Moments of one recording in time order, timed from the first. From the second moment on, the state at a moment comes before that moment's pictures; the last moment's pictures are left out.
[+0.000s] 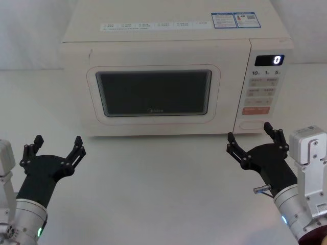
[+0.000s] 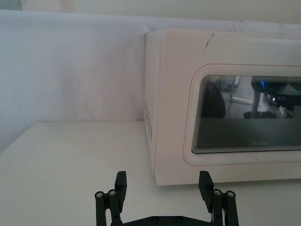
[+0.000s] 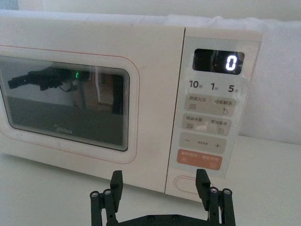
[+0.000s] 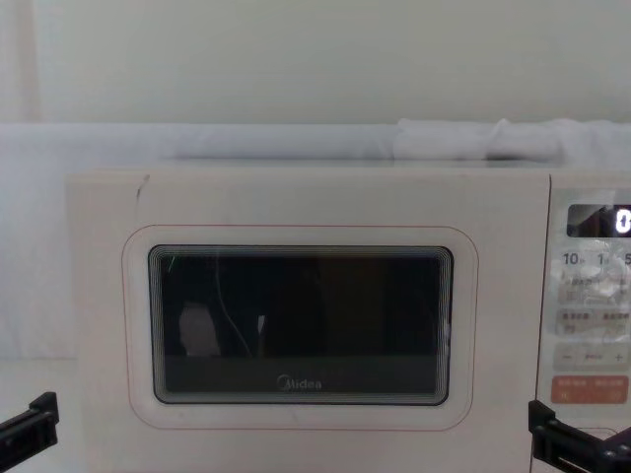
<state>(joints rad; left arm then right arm) 0.27 0.24 0.04 -1.85 -0.25 -0.02 -0.02 -0.17 0.19 -0.26 -1.77 0.07 -0.06 -0.03</state>
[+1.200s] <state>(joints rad) 0.27 0.24 0.04 -1.85 -0.25 -0.02 -0.02 -0.17 0.19 -0.26 -1.77 0.07 -0.06 -0.03</state>
